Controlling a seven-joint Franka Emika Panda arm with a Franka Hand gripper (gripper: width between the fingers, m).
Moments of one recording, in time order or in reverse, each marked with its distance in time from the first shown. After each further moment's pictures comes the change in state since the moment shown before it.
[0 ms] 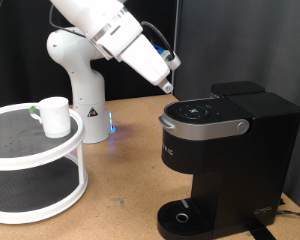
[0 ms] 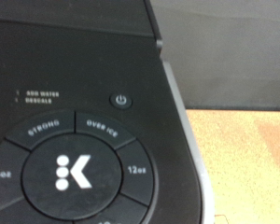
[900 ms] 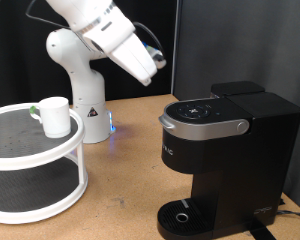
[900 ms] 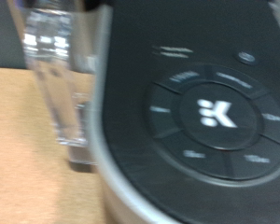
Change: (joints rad) arm -0.052 -0.029 -0.036 0.048 -0.250 -0.300 0.034
